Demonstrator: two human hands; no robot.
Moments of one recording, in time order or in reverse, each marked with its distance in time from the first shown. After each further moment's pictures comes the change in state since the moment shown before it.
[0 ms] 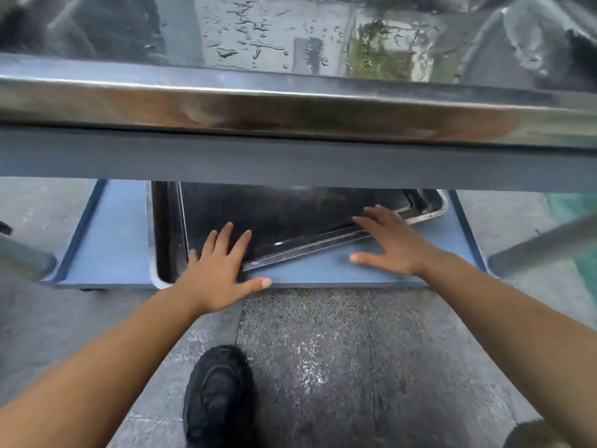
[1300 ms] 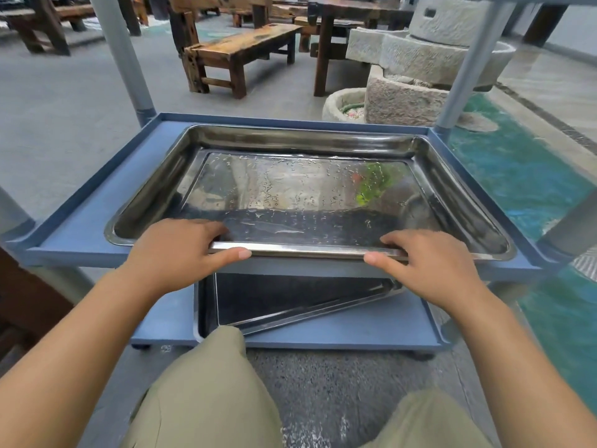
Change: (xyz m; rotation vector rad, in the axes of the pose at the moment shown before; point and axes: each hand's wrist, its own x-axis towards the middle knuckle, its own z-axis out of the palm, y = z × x) left_hand -0.147 0.050 -0.270 0.259 0.572 0.097; right_hand -0.174 -0.085 -0.236 -0.156 0.593 0.083
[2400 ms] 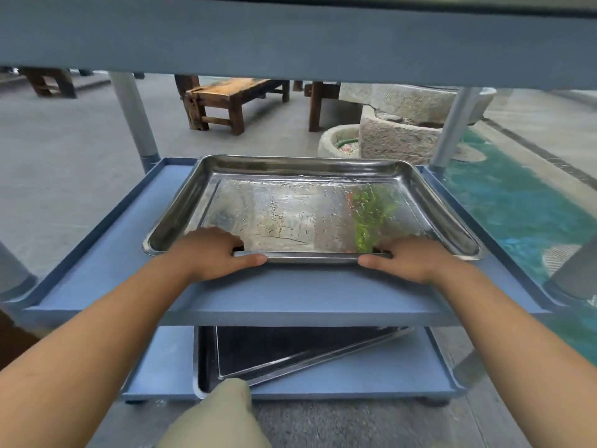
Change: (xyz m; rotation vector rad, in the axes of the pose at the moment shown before) left_hand 0.102 -0.027 0.009 -0.060 -0.194 0.036; right_hand 0.107 0.026 0.013 0.063 -0.347 0.029
